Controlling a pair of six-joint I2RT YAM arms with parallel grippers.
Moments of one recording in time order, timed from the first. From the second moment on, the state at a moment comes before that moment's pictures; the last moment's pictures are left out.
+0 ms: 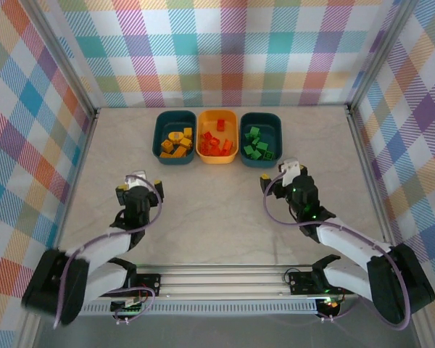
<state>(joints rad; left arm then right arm) -0.29 1.17 0.25 0.45 -0.50 -0.13 0.46 1.10 0.35 0.41 0.20 0.00</state>
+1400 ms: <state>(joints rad) -0.07 1.56 0.41 0.72 -0.17 -0.12 0.01 1.54 0.39 0.75 -0.08 0.02</state>
